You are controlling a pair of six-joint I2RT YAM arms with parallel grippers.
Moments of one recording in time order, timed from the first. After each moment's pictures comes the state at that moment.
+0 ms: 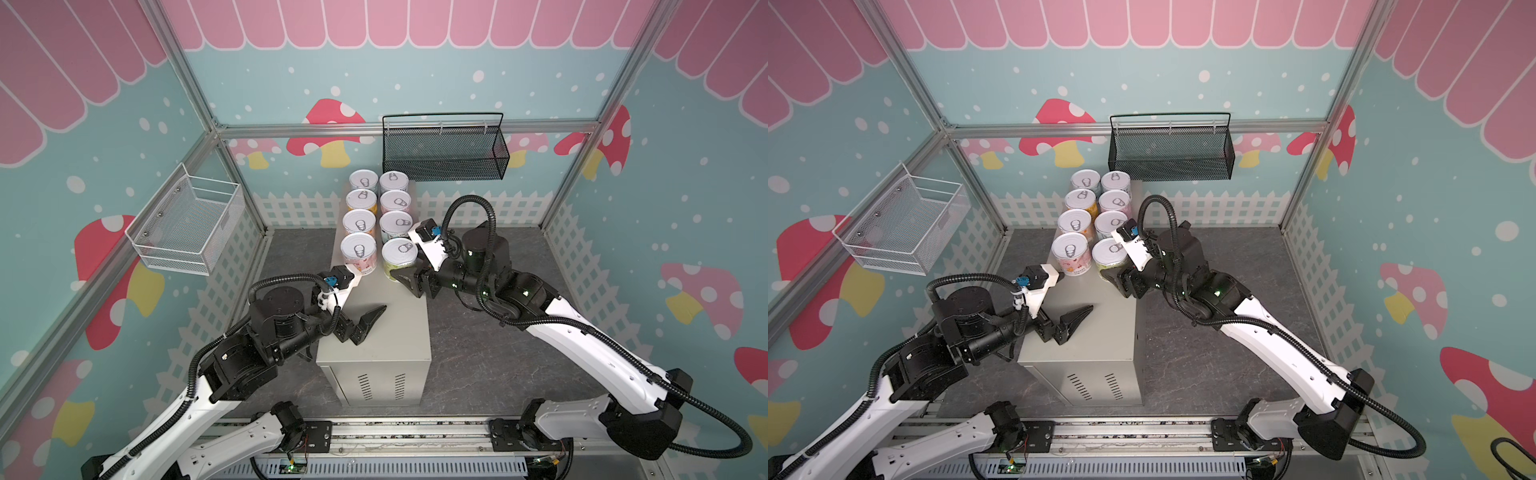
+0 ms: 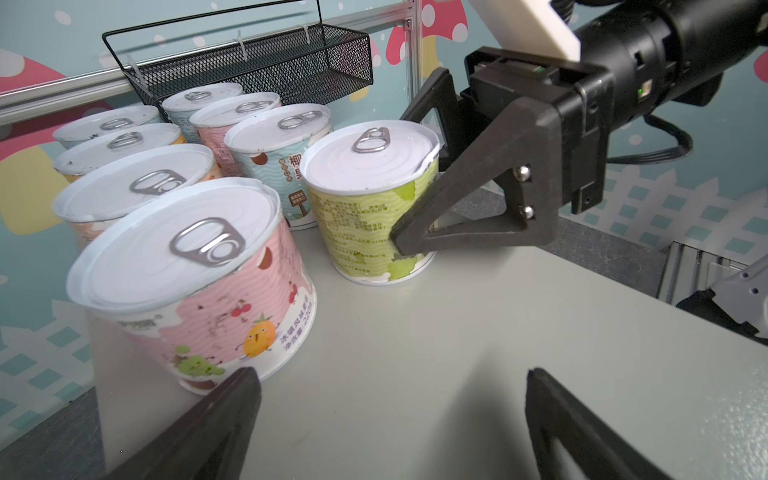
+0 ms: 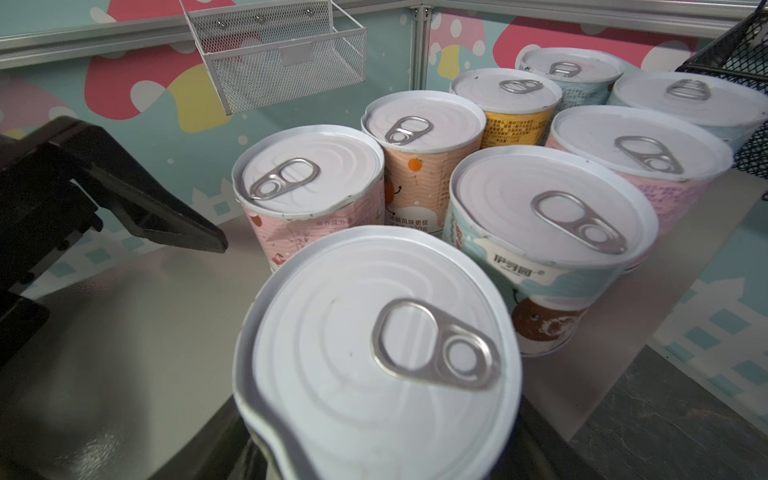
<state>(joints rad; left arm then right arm) -0.81 0.79 1.13 -0.58 -0.03 0.10 0.81 1.31 1.46 -0.43 -0.19 -0.04</state>
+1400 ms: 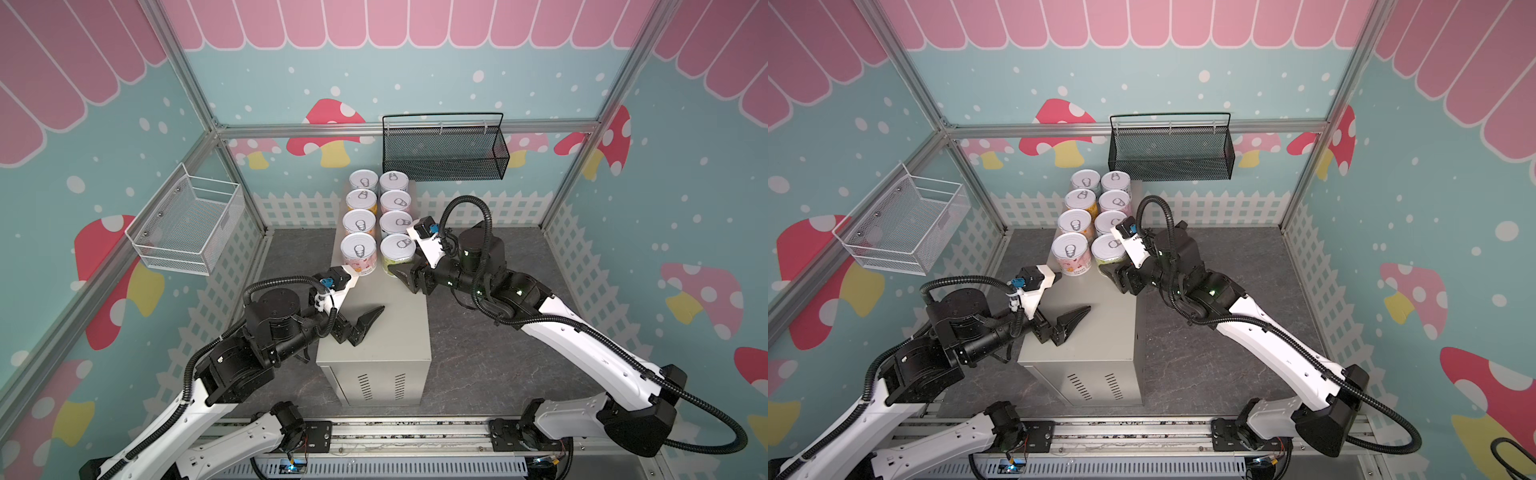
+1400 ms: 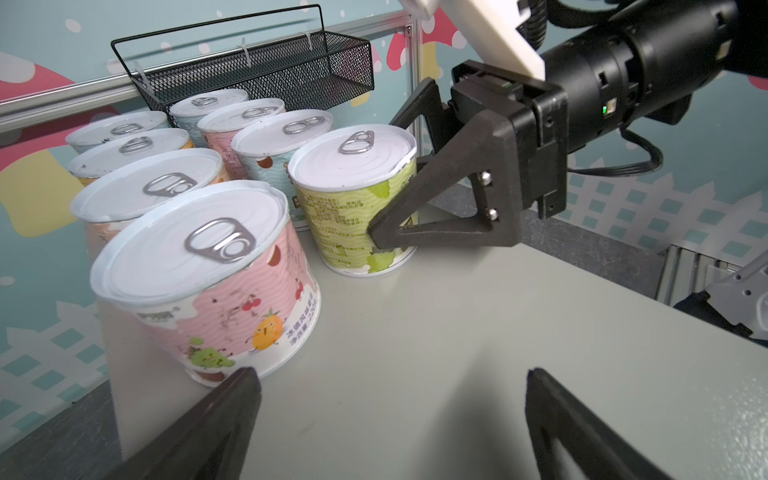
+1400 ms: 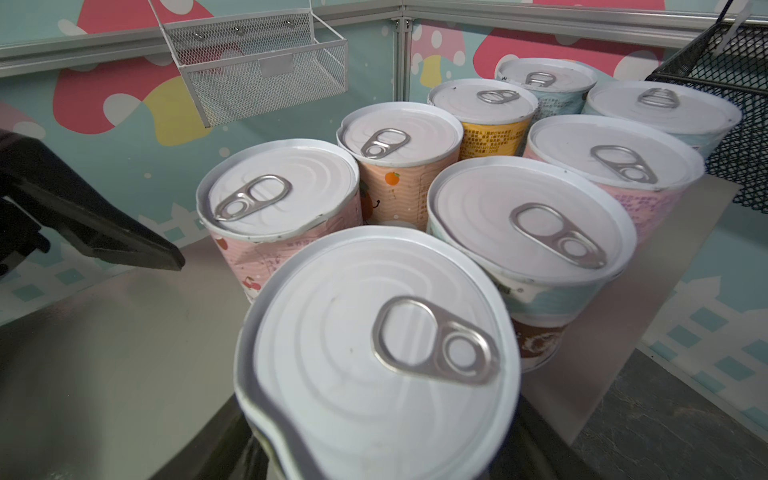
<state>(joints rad) -0.81 0.78 1.13 -0.58 -0.03 0.10 0.81 1.33 1.44 -0.38 -0.14 -0.02</state>
